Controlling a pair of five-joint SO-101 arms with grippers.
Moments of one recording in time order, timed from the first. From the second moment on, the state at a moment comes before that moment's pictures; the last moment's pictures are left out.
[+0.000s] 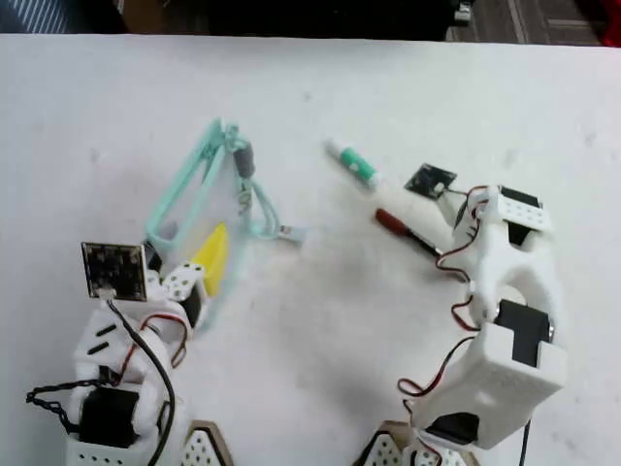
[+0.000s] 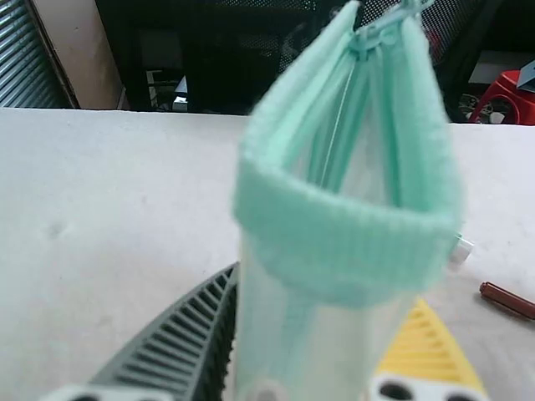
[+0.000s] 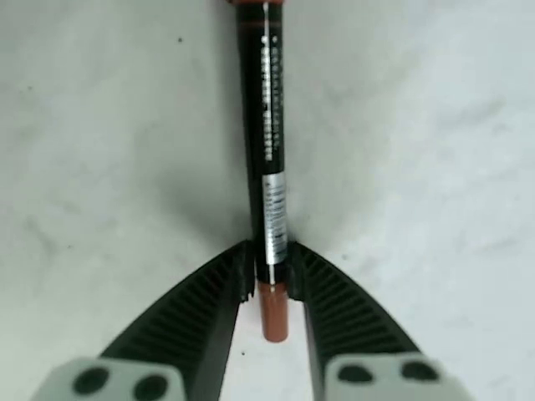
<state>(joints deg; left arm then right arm) 1.5 -104.0 81.0 51.2 8.0 17.5 14.0 20.6 60.2 72.7</state>
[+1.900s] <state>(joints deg) 1.5 -104.0 81.0 51.2 8.0 0.8 11.3 16.8 58.6 58.2</state>
